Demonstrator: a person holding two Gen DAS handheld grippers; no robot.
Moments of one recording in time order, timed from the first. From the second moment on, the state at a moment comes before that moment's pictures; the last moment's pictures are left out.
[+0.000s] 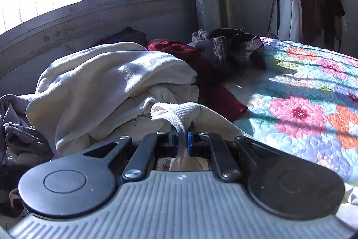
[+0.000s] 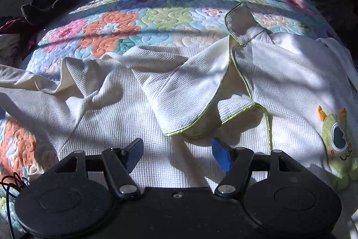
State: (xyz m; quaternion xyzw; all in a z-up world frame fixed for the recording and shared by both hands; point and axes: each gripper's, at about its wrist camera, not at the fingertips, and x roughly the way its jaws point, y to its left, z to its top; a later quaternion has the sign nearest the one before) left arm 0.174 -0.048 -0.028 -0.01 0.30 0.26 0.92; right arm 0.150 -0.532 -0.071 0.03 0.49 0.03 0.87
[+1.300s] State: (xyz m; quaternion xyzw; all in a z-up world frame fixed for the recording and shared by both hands) left arm 0.240 -0.348 -0.046 0.25 0.24 -0.36 0.86; right arm 0.263 -0.582 -0.033 0.05 0.37 0.07 0.92
